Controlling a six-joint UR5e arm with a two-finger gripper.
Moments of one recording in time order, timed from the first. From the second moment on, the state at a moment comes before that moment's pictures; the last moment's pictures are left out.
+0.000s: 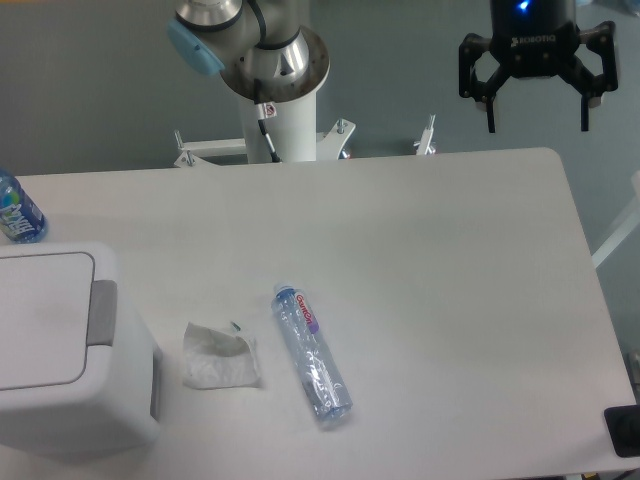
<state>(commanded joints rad) 2.78 -1.62 -1.39 -1.21 1.47 1.15</state>
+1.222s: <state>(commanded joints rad) 2.51 -1.70 -1.40 -1.11 1.44 0.39</state>
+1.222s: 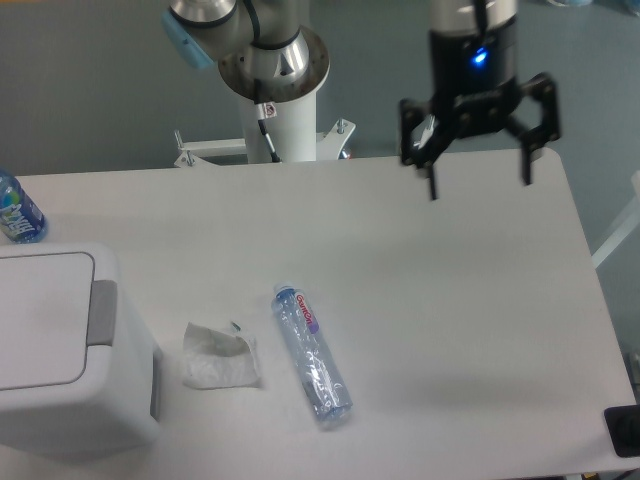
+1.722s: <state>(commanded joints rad) 2.33 -1.73 -1.40 -1.11 1.38 0.05</state>
